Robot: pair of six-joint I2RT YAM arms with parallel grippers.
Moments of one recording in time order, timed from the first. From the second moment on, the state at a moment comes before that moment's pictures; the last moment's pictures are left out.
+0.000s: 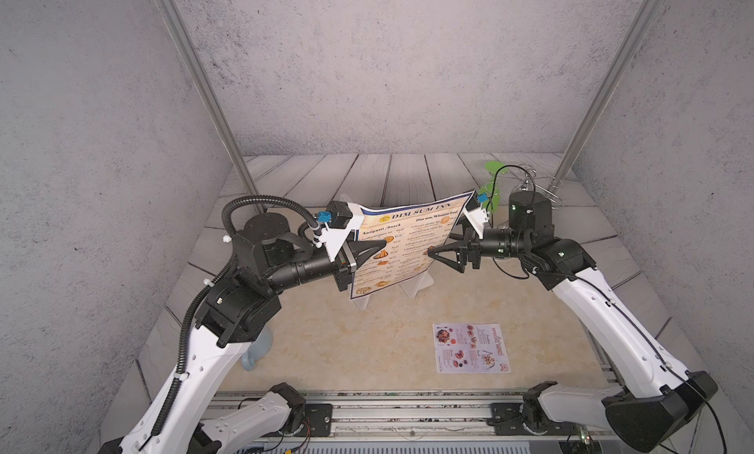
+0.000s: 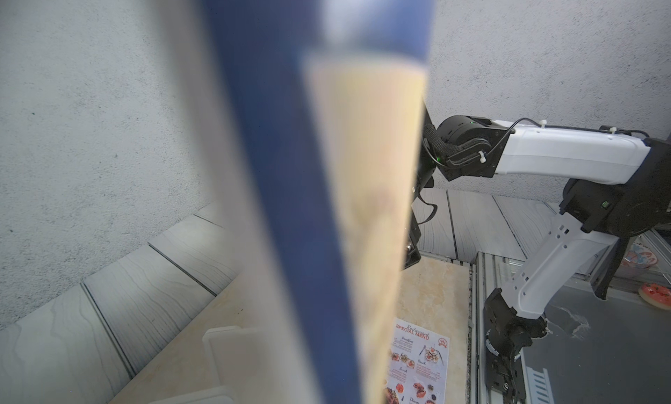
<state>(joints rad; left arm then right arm) -0.60 1.01 1.48 -0.56 0.58 0.12 0.44 1.28 1.44 -0.56 -0.88 -0.06</state>
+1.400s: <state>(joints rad) -0.54 1.04 1.45 -0.50 0.62 0.07 0.44 1.29 1.38 -0.46 -1.12 -0.03</state>
